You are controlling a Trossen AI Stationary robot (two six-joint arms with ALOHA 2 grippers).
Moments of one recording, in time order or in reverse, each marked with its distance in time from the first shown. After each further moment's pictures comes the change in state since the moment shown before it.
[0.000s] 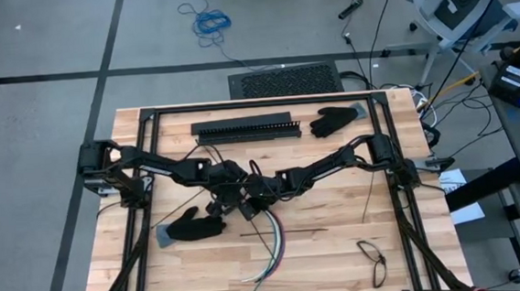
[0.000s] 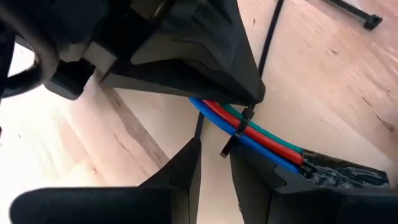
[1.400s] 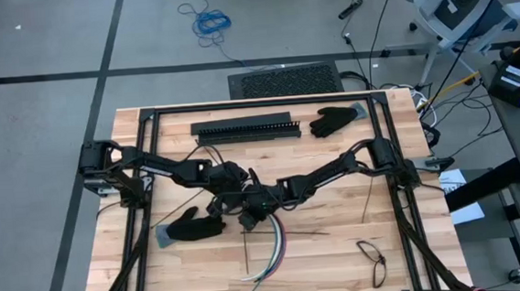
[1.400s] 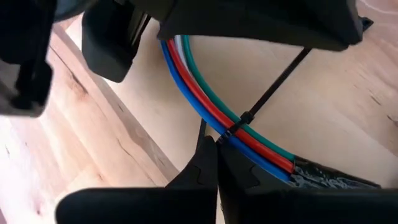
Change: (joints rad) left arm -0.007 0.010 0.002 0.014 -0.027 0.022; right arm 0.064 -0.002 0.000 0.111 -0.021 0.010
